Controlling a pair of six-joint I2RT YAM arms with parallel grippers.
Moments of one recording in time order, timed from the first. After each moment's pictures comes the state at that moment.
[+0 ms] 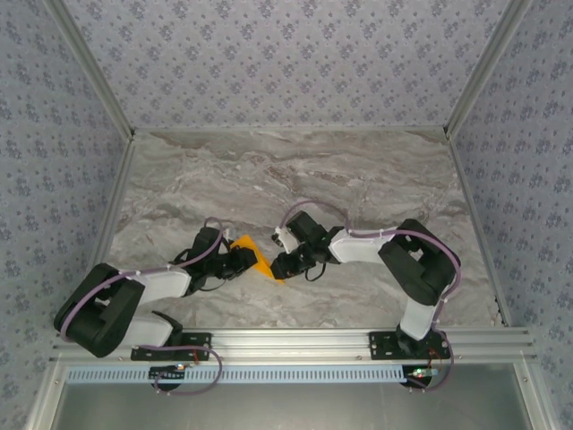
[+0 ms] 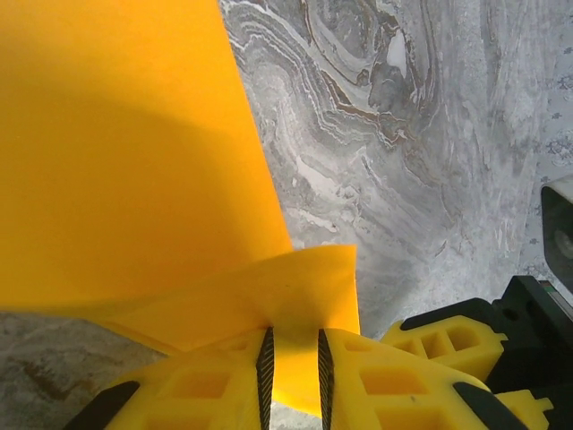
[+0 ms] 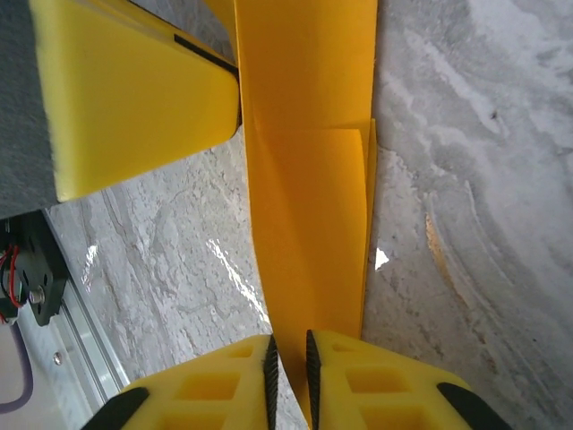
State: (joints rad) left arm -0.53 1.32 0.29 0.31 0.43 -1.02; right arm 0.84 1.77 0.89 -0.14 -0.57 0.41
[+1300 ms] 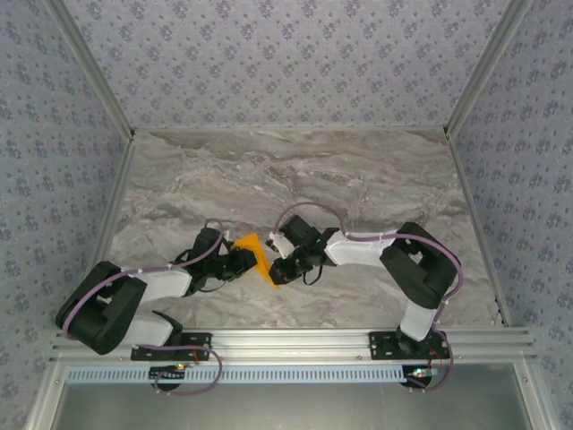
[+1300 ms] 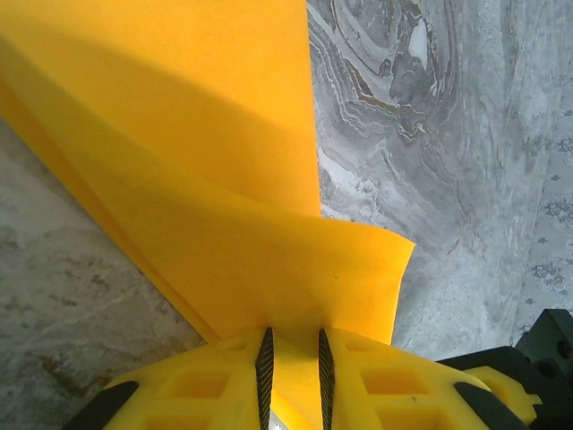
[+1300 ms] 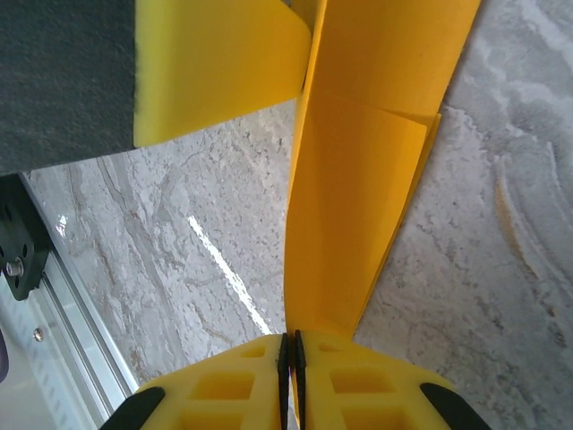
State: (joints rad) left arm -0.53 1.34 0.29 0.31 0.43 -1.02; right arm 0.89 1.76 0.93 -0.24 -0.51 0.37
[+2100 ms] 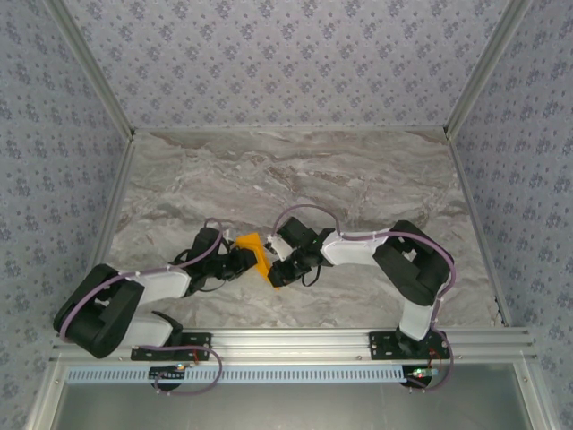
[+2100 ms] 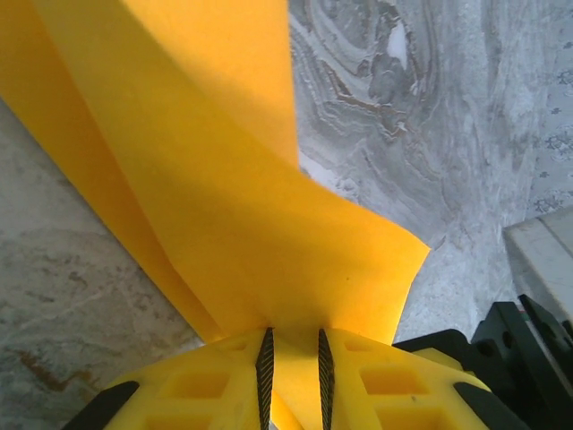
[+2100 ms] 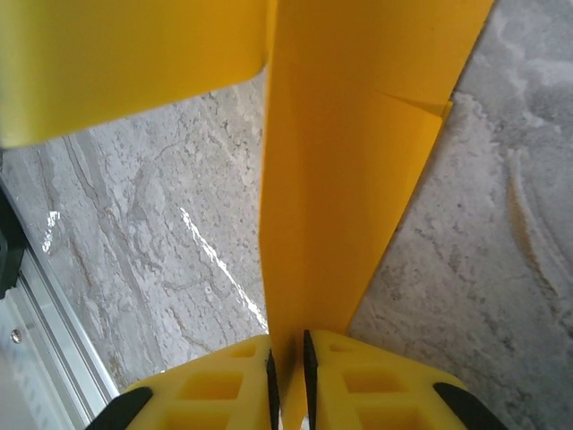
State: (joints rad) left arm -0.53 1.31 0.29 0.30 0.44 -1.02; right arm 0.90 1.80 0.94 -0.24 -0.50 0.36
